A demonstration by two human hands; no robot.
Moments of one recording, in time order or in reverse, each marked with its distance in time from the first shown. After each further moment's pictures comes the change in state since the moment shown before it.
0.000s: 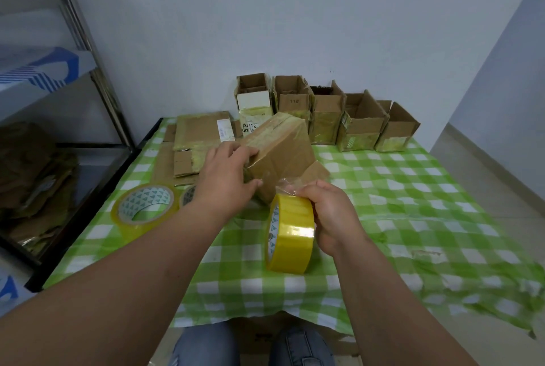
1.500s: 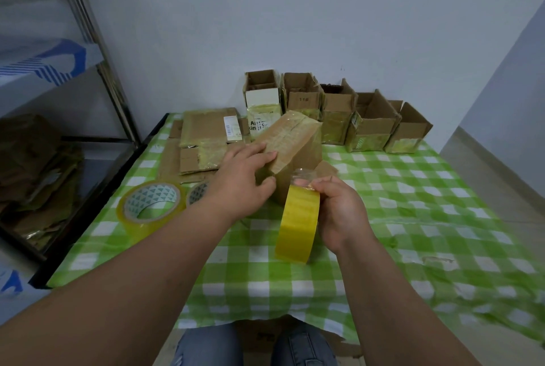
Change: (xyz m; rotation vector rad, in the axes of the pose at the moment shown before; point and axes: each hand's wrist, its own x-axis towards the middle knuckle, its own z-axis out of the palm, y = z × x) left_hand 0.000 0.001 0.000 -0.120 -0.108 0.074; right_hand 0.017 0.005 0.004 0.291 -0.026 -0.021
